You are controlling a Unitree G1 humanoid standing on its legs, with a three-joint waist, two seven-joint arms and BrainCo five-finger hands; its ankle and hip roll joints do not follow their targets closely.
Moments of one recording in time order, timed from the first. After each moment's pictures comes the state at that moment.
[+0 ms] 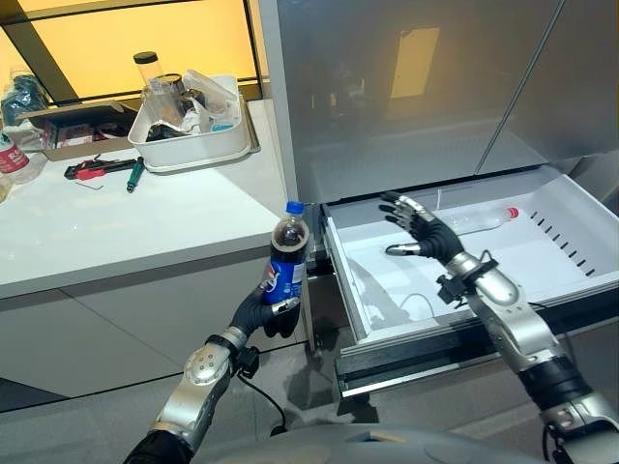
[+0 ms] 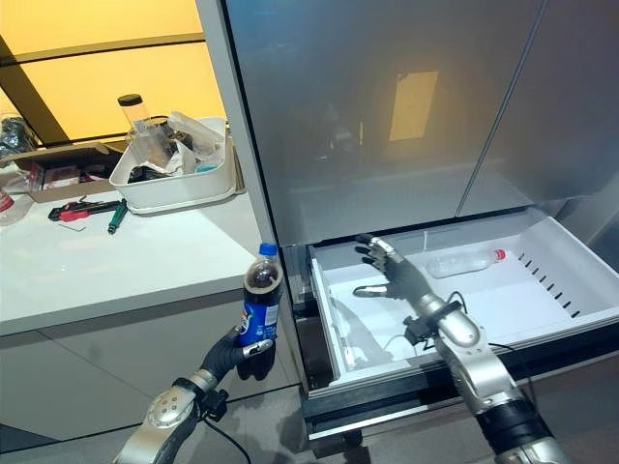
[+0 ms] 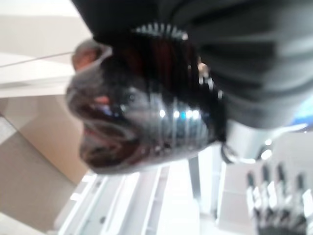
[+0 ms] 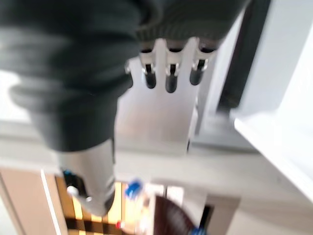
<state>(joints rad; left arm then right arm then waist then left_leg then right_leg) 0.12 0.36 -0.32 0.20 -0.25 -0.12 -0.19 -0.16 -0.53 0.27 0.06 0.40 -0.14 0.30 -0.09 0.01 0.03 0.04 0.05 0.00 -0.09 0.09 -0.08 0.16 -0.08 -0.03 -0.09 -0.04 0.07</state>
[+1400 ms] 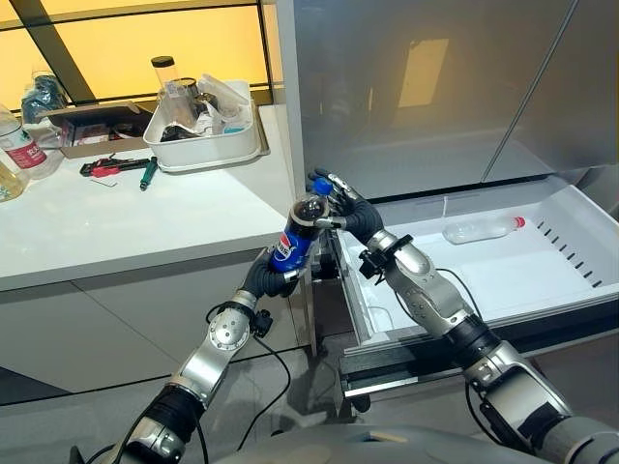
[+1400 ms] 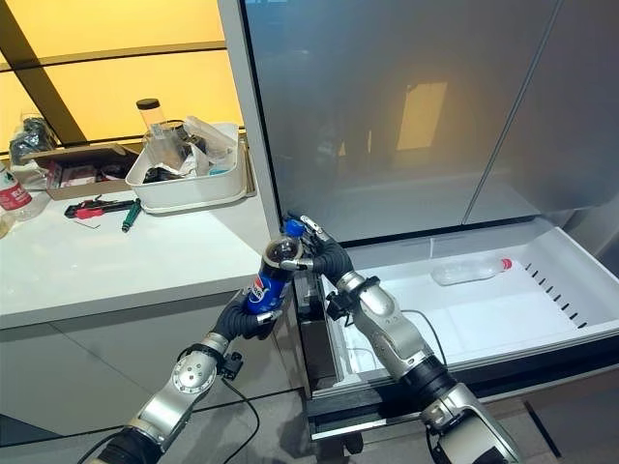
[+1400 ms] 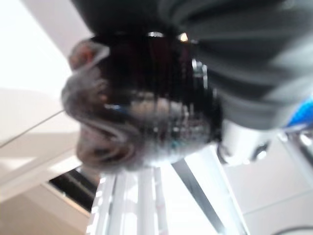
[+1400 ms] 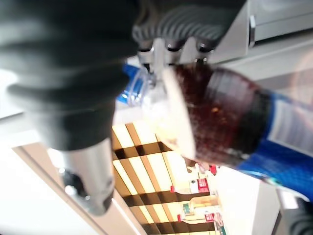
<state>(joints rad) -0.09 0.40 -0.42 0.24 0.07 -0.16 0.14 -0.45 -0.28 0.51 0.25 0.69 -0.09 0.15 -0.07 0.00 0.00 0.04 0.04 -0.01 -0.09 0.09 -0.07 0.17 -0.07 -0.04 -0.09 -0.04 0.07</state>
